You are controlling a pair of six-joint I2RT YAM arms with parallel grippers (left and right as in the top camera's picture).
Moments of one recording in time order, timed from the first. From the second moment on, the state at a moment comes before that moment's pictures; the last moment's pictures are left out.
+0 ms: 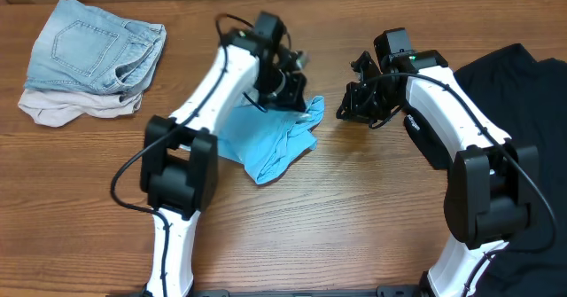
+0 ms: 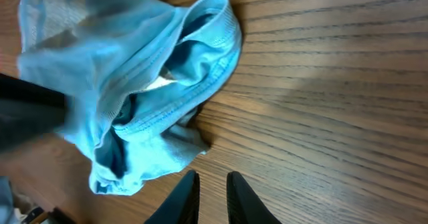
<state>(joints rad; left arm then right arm) -0.34 2.26 2.02 -1.19 0.56 -0.18 0.19 1.95 1.50 -0.93 -0.51 0.23</state>
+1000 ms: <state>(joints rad) -0.04 2.26 1.85 -1.31 0.32 -0.05 0.48 2.17 1.50 -0.83 -0.67 0.41</state>
